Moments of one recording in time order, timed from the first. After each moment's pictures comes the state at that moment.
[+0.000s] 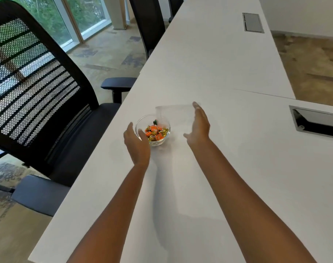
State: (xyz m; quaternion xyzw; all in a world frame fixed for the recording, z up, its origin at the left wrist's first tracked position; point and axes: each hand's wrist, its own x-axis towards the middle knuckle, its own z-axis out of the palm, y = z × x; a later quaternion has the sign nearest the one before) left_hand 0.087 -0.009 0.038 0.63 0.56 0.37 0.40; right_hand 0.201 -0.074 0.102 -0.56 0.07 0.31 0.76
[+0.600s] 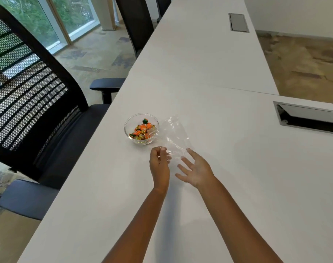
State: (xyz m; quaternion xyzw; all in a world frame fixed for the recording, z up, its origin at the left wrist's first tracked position) left_hand 0.105 -0.109 0.020 0.51 0.45 0.37 0.63; right_hand 0.174 -0.170 0.051 -0.52 0.19 0.50 0.67
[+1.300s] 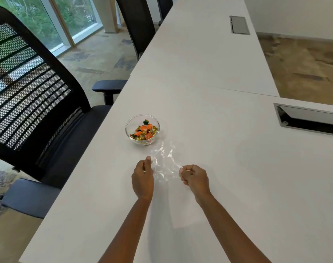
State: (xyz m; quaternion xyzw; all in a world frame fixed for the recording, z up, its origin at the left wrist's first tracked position) left_hand 0.063 -0.094 -0.006 0.62 0.58 0.31 0.43; right_hand 0.154 -0.193 0.023 -0.76 -0.06 0.36 0.55
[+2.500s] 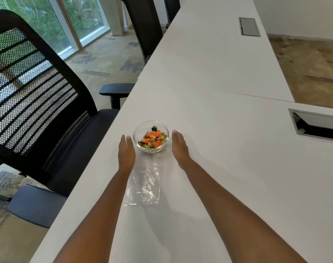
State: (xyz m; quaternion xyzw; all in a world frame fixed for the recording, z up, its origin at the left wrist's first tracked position) left_hand 0.067 0.028 0.005 0.63 0.55 0.26 0.49; right_hand 0.183 -0.064 0.034 -0.76 -0.15 0.36 0.52
